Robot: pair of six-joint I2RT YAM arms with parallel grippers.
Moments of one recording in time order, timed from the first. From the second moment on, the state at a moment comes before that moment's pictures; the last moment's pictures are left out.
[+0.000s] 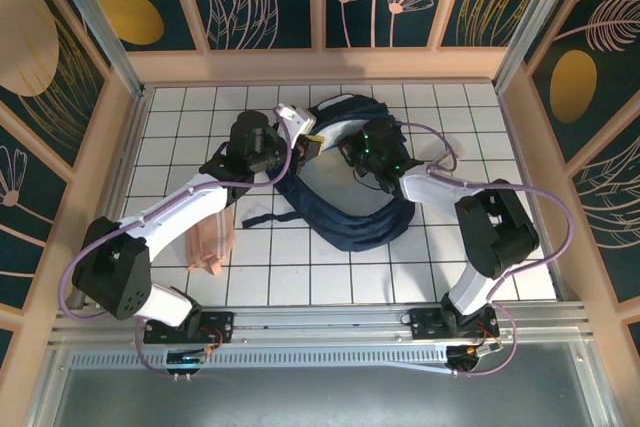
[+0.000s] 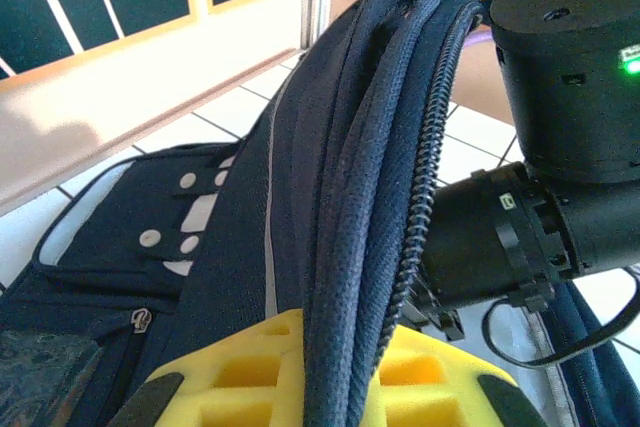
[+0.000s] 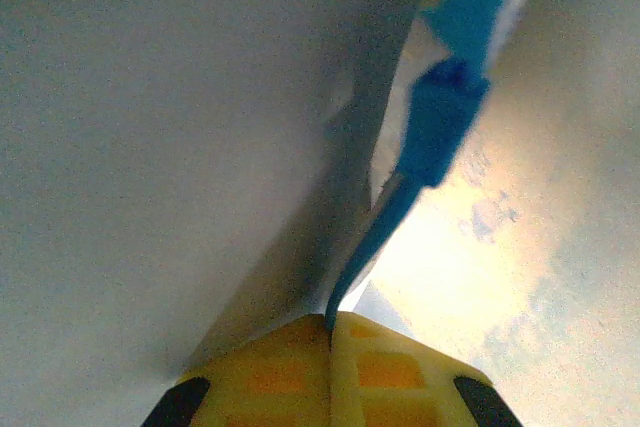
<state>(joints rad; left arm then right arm) -0.57 1.47 1.04 0.14 0.41 0.02 0.54 1.69 0.98 0.22 -0.10 1.30</state>
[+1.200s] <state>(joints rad) -0.57 1.45 1.02 0.21 0.37 -0.02 0.45 1.79 1.04 0.18 -0.26 1.18</state>
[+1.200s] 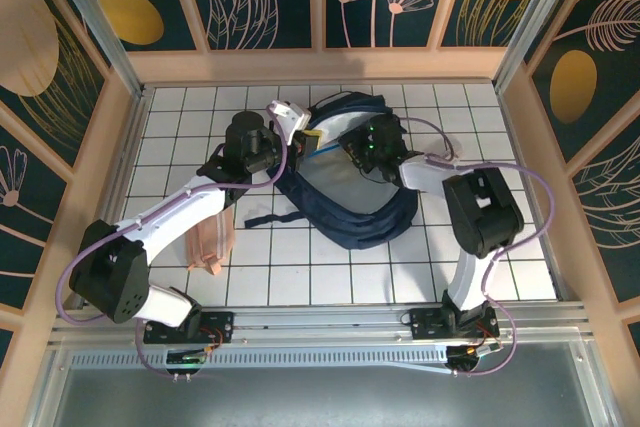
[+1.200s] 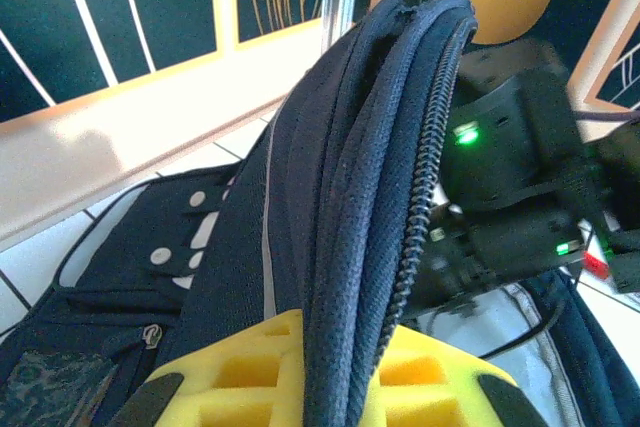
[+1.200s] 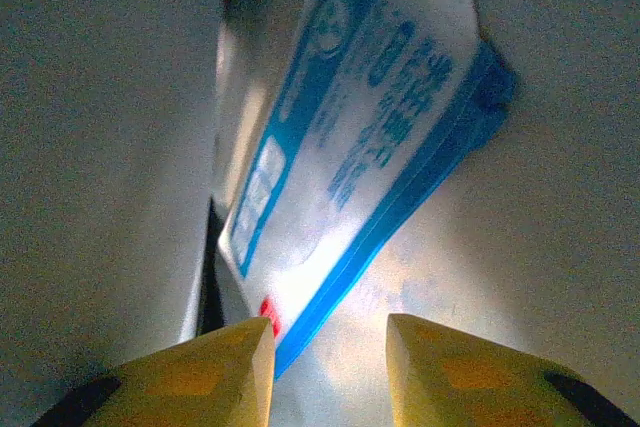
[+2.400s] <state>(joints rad) -0.57 1.49 1.04 0.17 0.37 -0.01 1.30 1.95 1.05 0.36 -0.33 -0.25</state>
